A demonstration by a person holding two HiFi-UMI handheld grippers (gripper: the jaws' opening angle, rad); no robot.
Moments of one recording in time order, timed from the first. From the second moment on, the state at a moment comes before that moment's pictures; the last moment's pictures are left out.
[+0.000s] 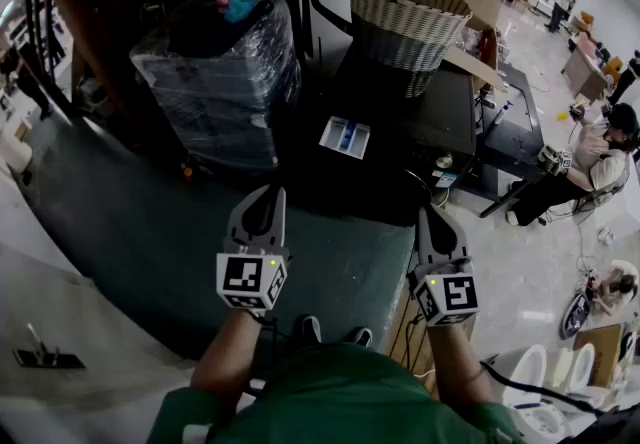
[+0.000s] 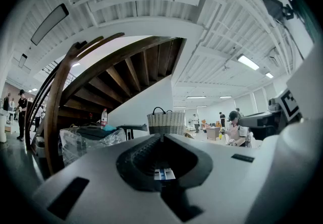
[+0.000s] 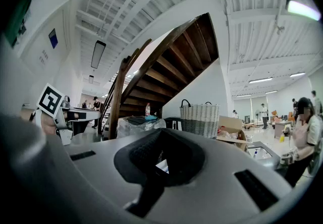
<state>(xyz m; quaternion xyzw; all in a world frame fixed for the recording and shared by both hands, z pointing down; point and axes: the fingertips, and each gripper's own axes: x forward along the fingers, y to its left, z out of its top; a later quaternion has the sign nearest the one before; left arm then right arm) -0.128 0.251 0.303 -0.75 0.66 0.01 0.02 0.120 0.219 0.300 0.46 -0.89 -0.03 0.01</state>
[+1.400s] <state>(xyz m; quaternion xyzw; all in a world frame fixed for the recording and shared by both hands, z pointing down) -0.198 0.175 0.335 -0.75 0.66 0.03 -0.03 0.068 0.143 0.327 0.48 -0.87 -0.02 0.05</state>
